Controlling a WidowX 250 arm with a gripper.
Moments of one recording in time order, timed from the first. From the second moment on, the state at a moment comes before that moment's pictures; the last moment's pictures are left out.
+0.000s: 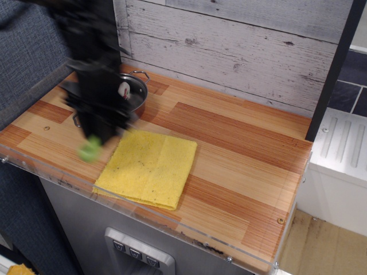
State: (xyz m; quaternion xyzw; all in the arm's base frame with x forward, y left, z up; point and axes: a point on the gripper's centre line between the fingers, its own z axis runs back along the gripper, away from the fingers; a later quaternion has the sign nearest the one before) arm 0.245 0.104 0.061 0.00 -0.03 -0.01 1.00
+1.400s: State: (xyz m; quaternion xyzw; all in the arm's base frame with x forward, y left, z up) arm 0.281 0.183 0.019 0.01 0.05 0.01 1.00
